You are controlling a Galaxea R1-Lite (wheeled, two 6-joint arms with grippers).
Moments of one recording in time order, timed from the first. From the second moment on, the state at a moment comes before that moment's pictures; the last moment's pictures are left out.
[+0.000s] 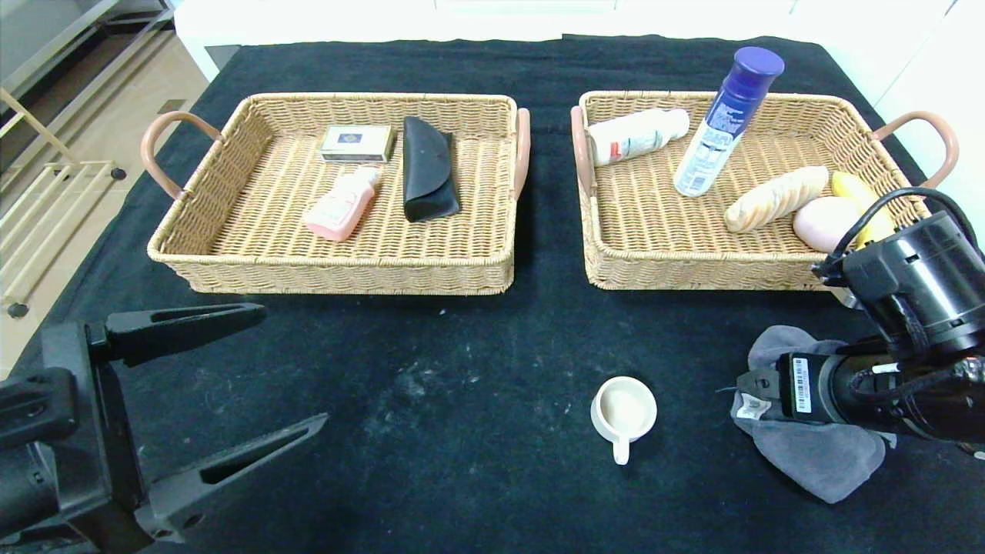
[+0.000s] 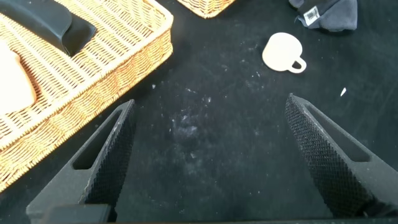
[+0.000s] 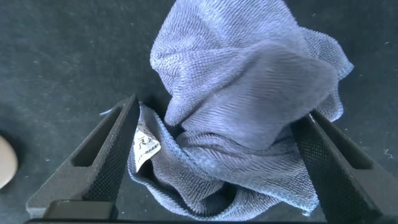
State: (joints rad) left arm -0.31 1.02 -0.58 -0.36 -0.46 0.32; right arm 0.50 1.54 -1.07 0.41 -0.41 0.52
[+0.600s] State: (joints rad) left arm -0.31 1.02 -0.57 -0.35 -0.46 0.32; right arm 0.49 1.57 -1.06 0.41 -0.41 0.52
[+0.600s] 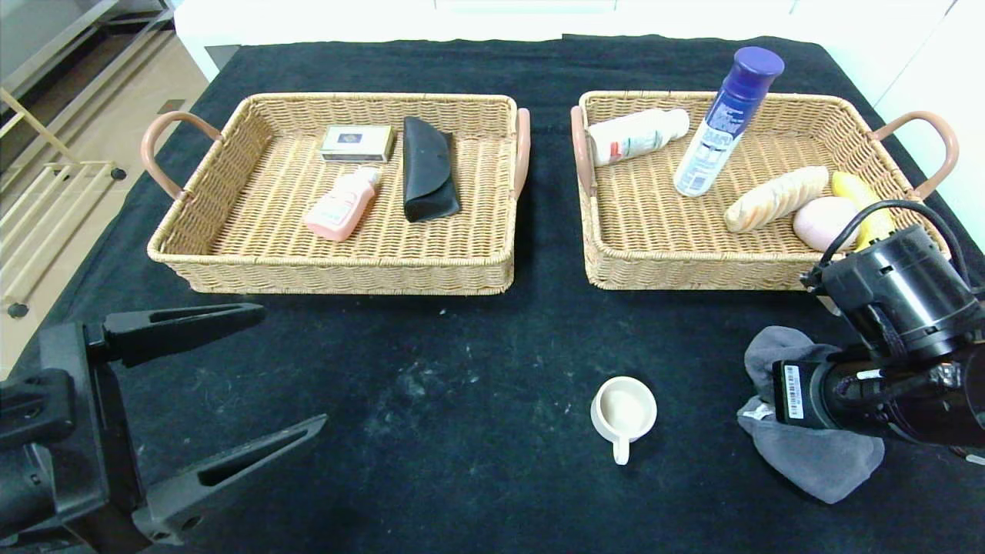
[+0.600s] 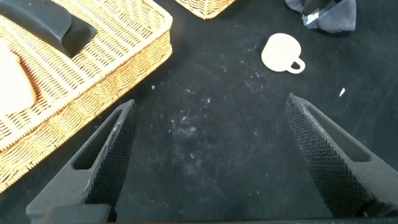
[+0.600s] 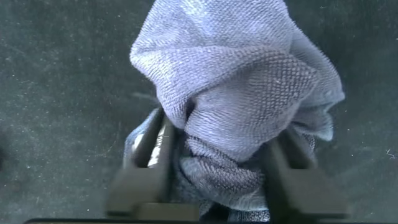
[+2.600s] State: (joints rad) left arm -0.31 1.02 -0.59 -0.35 -0.46 0.31; right arm 0.83 1.53 -1.50 0.60 -0.38 0.50
